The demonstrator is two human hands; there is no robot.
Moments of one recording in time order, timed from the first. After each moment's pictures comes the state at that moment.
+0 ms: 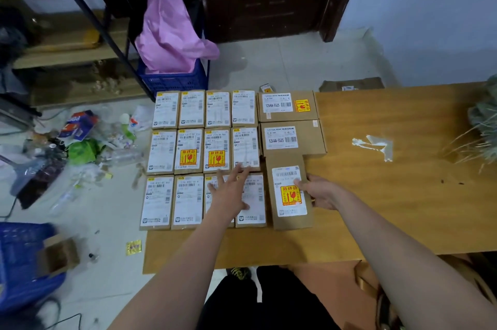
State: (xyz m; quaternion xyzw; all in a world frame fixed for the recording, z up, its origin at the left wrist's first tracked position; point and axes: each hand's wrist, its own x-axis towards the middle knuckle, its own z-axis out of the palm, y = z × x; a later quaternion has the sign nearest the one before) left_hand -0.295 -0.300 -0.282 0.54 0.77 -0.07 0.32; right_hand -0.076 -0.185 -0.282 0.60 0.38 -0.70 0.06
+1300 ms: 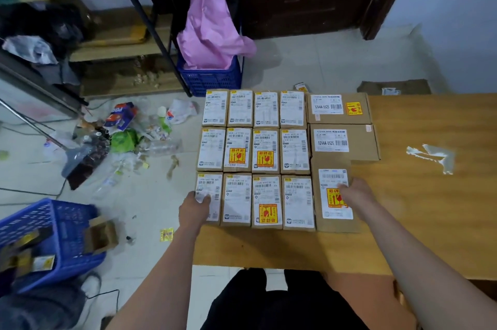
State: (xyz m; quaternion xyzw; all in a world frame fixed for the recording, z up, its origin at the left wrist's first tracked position) left_hand -0.451 -0.413 -0.280 0.14 0.92 0.17 0.34; right_hand -0.131 -0.209 -0.282 0.74 0.50 -0.45 0.00
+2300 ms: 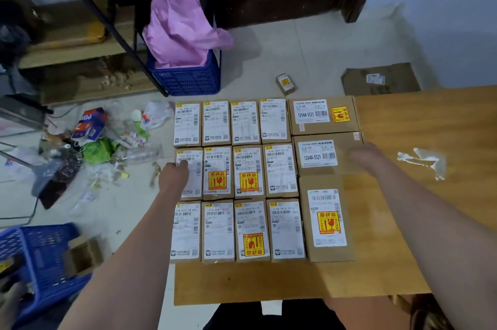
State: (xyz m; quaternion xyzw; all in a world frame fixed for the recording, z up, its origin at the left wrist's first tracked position) left_hand -0.525 -0.259 -0.295 0.12 0.92 0.17 0.34; right_hand -0.120 -0.042 -0.301 0.76 0.48 -0.43 0.06
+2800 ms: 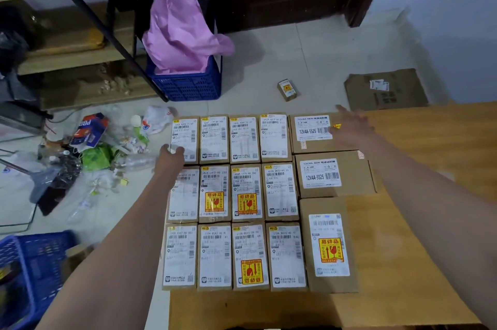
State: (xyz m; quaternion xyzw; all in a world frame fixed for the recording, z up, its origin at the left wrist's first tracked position) left_hand -0.560 -0.183 -0.282 0.11 0.90 0.24 0.35; right_hand -0.188 0.044 -0.277 0.64 0.71 -0.27 0.14
